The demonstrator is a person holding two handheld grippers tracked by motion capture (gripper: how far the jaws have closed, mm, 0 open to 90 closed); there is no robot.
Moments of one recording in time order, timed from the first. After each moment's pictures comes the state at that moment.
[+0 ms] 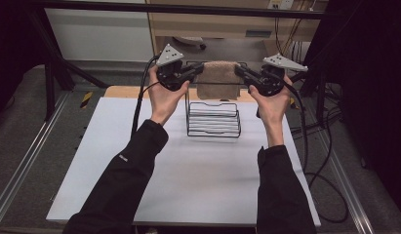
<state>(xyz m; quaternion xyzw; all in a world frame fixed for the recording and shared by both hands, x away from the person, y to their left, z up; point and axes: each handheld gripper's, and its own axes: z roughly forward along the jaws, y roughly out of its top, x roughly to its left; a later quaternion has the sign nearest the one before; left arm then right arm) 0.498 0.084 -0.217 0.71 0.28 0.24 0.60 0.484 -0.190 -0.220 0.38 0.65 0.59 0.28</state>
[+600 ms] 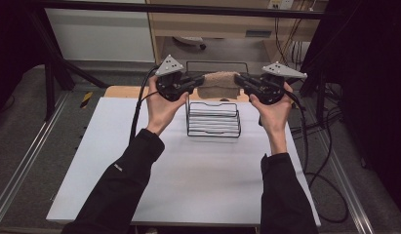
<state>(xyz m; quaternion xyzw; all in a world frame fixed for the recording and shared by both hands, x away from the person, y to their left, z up) 0.481 0.086 -0.232 0.73 0.27 0.21 0.59 0.469 -0.192 -0.231 0.38 0.67 0.58 0.27</state>
